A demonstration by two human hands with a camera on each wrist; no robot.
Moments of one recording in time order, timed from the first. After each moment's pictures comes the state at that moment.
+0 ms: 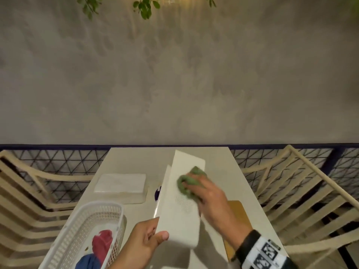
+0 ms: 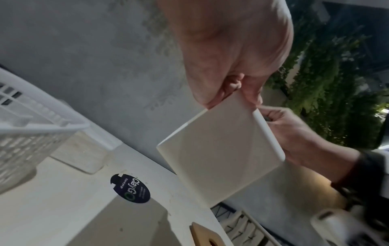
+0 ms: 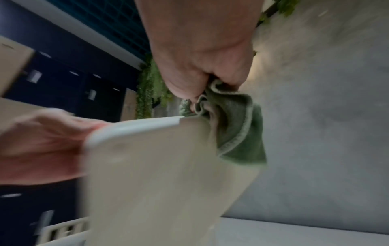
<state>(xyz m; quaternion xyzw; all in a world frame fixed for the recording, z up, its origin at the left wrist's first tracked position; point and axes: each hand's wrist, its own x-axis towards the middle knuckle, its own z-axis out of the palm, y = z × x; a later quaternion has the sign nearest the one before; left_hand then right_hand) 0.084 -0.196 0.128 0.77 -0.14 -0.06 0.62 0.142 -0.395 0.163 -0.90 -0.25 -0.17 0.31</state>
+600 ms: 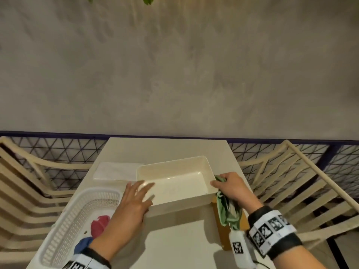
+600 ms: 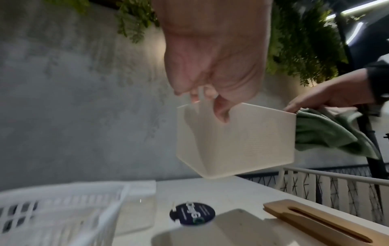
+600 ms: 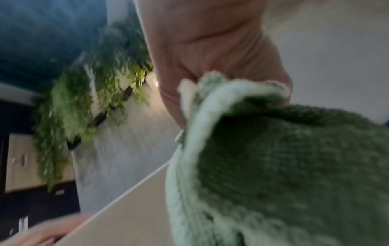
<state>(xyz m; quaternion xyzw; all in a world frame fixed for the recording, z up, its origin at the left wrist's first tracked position) 0.108 -0.170 0.108 0.97 -0.17 0.09 0.14 0.171 -0.460 0.156 -0.90 0.09 0.09 0.41</state>
